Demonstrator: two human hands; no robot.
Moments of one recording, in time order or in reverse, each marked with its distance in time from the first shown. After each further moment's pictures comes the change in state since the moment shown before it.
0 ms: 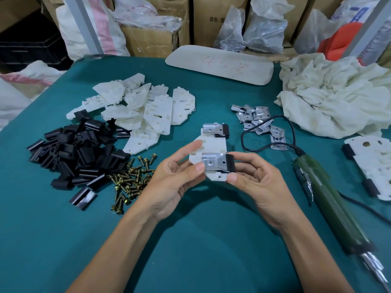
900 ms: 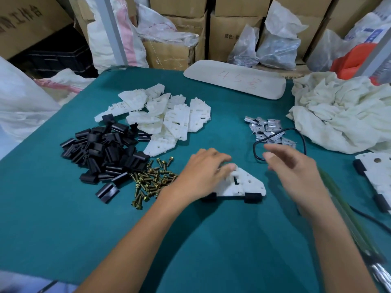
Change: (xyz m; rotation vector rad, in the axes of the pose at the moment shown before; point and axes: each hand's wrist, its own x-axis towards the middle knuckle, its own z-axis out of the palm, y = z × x) left_hand 0.027 0.017 0.023 1.518 -0.025 0.135; right_hand 0.016 -0.031 -0.020 -0.533 0.329 -0.093
